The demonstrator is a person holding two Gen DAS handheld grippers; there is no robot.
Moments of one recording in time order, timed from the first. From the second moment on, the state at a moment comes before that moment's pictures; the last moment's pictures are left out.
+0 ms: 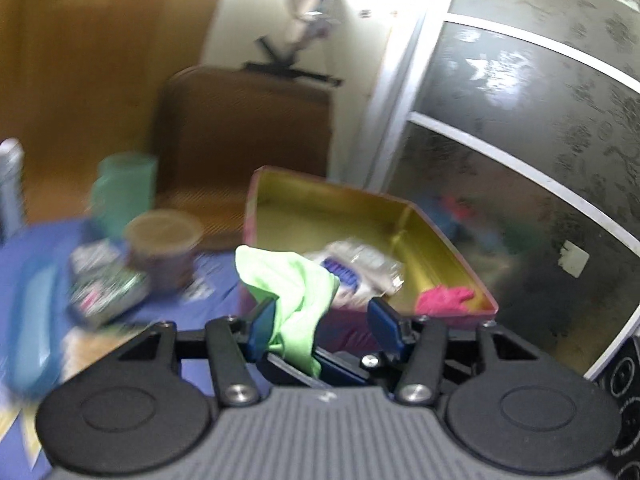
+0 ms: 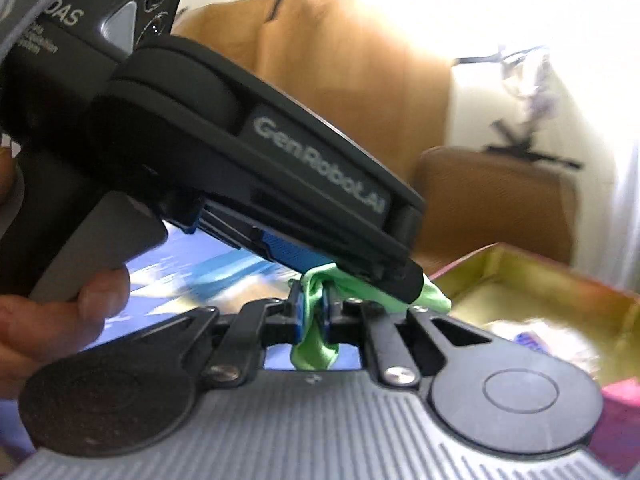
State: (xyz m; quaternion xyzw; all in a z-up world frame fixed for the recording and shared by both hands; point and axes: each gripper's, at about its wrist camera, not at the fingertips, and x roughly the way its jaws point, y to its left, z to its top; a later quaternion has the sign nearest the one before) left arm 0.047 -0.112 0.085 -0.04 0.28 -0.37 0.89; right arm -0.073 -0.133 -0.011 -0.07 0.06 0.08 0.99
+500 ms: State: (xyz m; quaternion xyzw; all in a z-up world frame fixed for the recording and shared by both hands) left arm 0.073 -0.146 0.071 -0.04 0.27 -0.32 0.91; right arm -0.021 -0.257 -0.020 0.02 0.10 -0.15 0.98
